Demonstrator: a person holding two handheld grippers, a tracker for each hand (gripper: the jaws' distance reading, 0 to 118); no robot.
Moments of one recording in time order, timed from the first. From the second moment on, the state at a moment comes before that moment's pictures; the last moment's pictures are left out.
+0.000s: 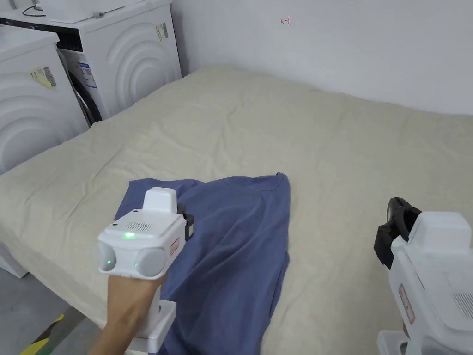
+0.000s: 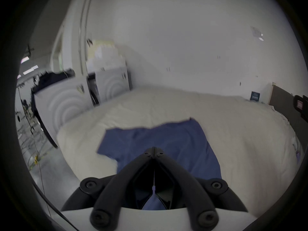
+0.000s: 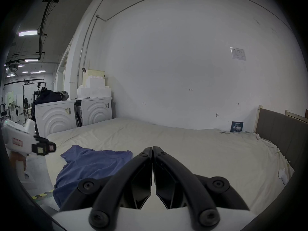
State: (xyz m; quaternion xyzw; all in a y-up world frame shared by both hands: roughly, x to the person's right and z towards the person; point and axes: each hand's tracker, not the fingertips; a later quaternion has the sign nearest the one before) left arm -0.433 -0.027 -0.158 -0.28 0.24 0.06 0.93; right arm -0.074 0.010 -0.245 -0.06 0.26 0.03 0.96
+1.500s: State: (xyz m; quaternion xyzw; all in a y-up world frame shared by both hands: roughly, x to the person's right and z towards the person) left arm -0.354 0.063 -0.287 -0.29 0.04 0.10 0.95; right arm 0.050 0.024 -0.229 -0.07 0.16 0.03 0.99
